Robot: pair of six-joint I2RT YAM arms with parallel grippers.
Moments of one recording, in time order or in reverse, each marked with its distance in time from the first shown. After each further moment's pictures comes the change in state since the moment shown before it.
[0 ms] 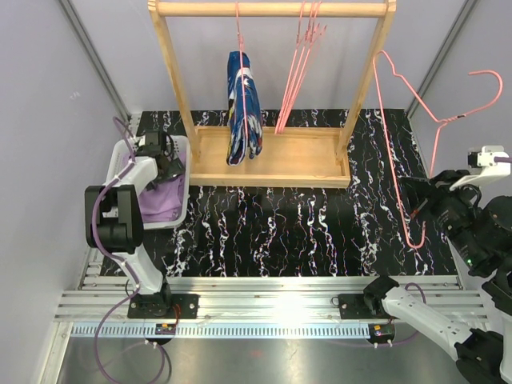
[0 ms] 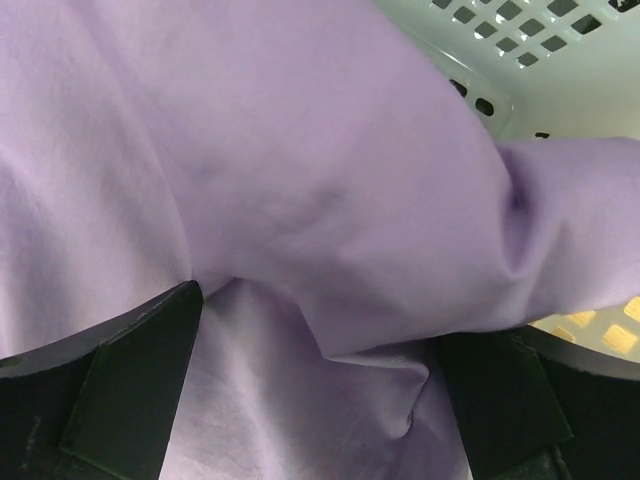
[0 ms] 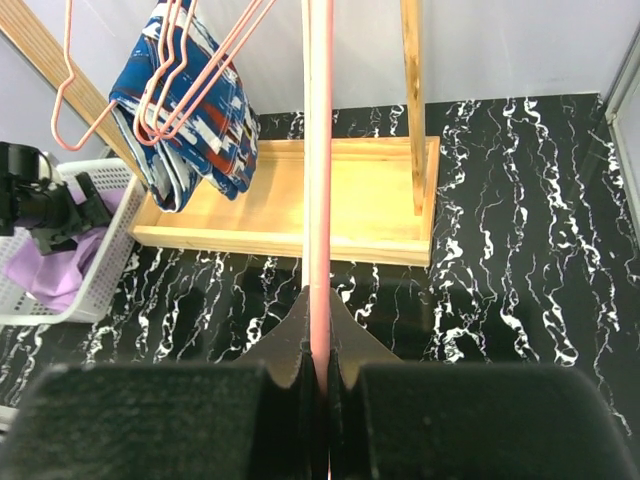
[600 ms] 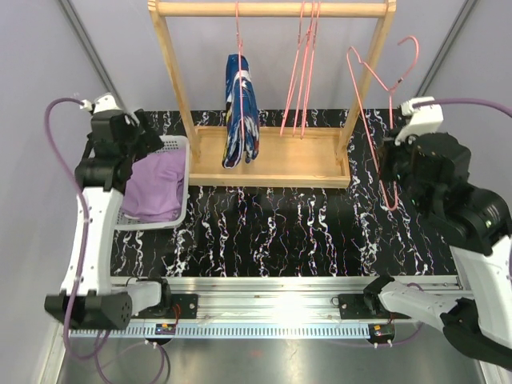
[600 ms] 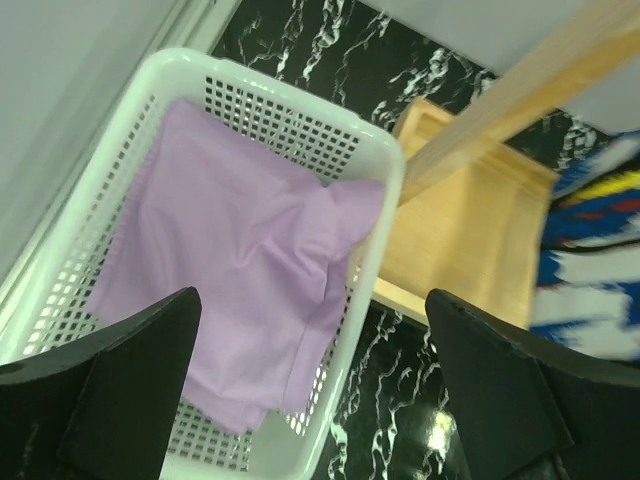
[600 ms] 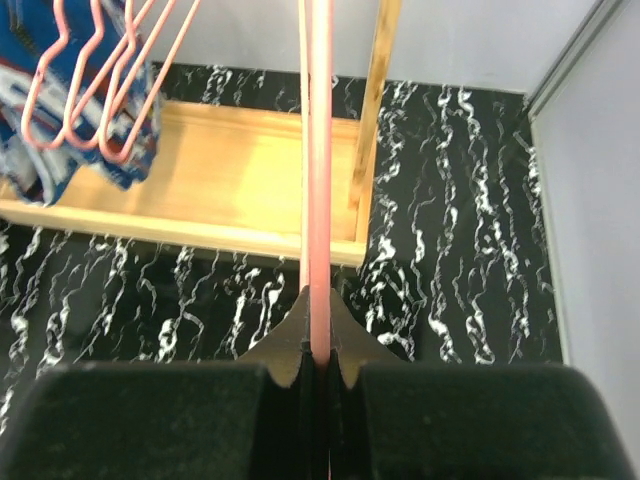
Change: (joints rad) left arm -0.027 -0.519 0.245 -0.290 0.019 0.106; right arm 0.000 0.276 0.071 0.023 0.095 -0.143
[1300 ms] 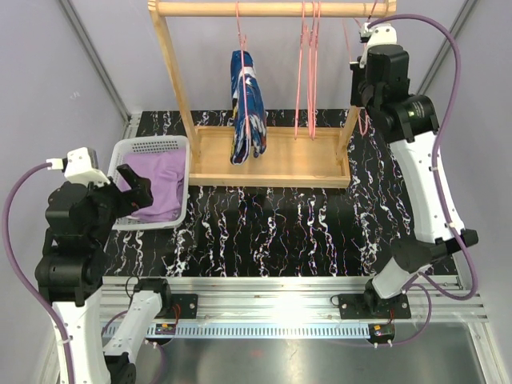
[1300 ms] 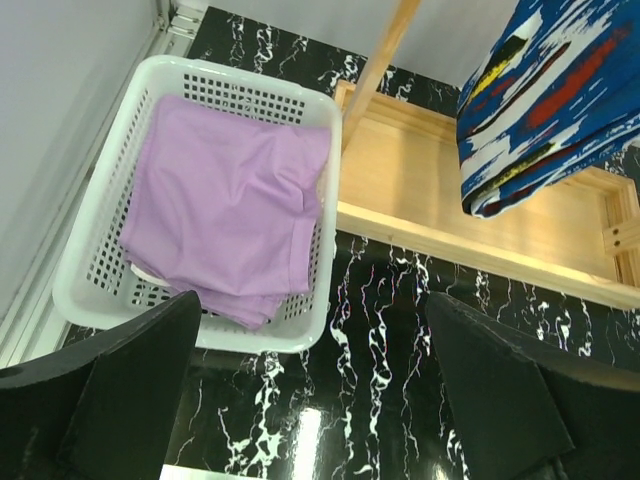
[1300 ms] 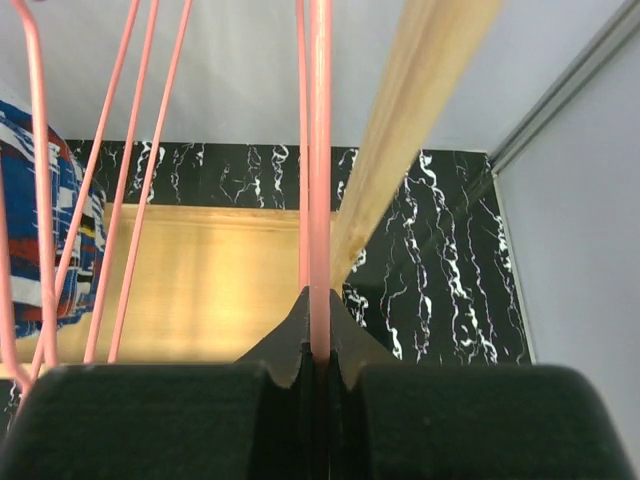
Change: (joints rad) left arm -0.001 -0.571 -0.074 -0.266 0.166 0.100; right arm -0.249 0.627 0.476 0.141 -0.071 -0.124
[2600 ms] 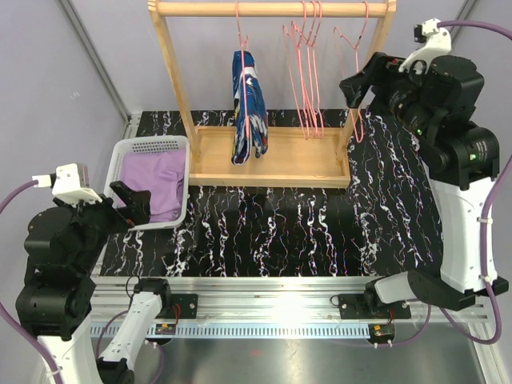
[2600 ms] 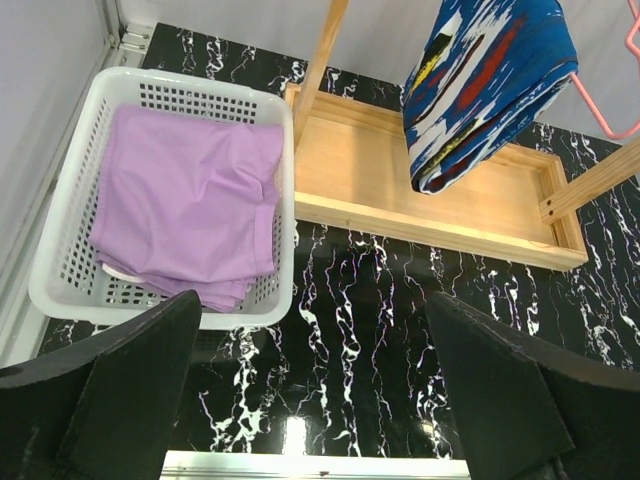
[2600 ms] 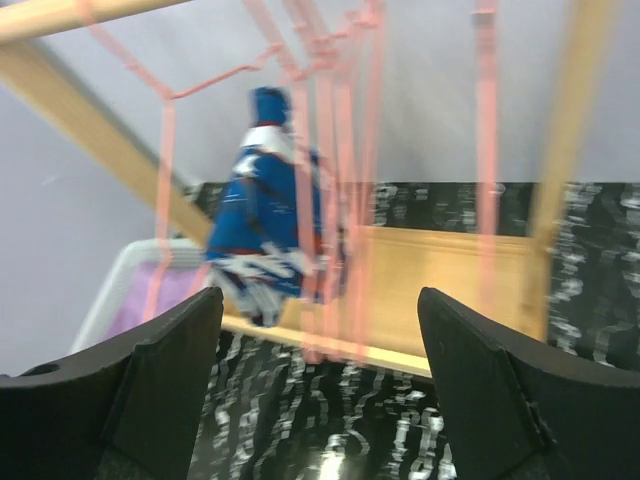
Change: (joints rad) left arm -0.034 -0.064 0.120 -0.118 0.078 -0.001; right arm -0.039 -0.217 0.014 -0.013 -0.382 0.288
